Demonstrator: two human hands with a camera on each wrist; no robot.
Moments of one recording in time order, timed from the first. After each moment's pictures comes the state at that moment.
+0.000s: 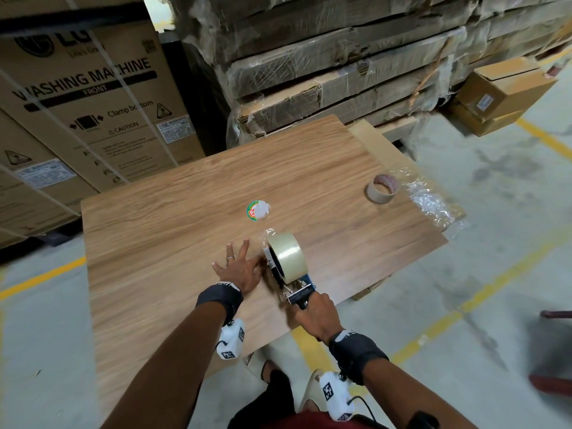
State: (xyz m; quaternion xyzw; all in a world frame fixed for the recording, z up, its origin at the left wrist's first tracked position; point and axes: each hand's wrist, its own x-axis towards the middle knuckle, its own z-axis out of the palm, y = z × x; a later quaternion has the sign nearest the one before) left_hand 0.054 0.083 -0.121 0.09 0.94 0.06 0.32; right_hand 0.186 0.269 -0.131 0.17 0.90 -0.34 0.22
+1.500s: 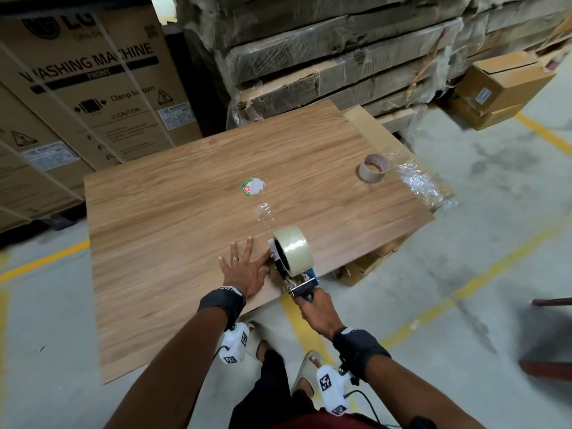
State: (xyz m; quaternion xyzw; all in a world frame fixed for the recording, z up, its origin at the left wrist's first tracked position) left_hand 0.144 0.097 -0.134 0.12 0.95 0.04 0.28; right_hand 0.263 0.280 -0.124 0.21 0.80 -0.54 0.17
